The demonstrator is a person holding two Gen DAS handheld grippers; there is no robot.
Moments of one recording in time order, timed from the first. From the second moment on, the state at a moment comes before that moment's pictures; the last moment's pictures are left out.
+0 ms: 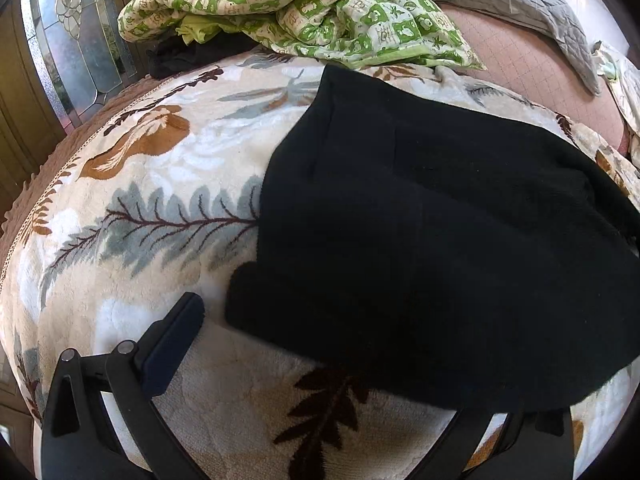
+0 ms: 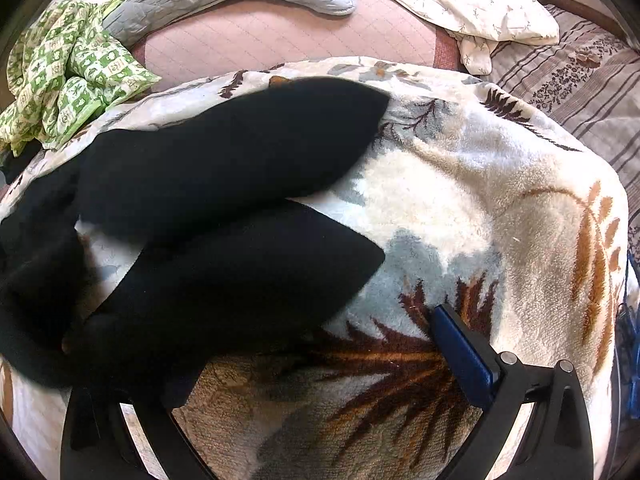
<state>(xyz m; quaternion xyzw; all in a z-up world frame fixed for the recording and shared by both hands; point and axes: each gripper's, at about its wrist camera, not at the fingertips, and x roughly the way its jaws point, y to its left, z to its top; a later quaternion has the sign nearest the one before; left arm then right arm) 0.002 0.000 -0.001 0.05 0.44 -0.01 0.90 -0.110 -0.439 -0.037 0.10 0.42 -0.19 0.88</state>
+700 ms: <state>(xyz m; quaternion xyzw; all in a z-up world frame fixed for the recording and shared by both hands) -0.003 -0.002 0.010 0.06 0.48 -0.03 0.88 -0.113 -0.438 -0.035 0.10 0.42 -0.19 0.88</state>
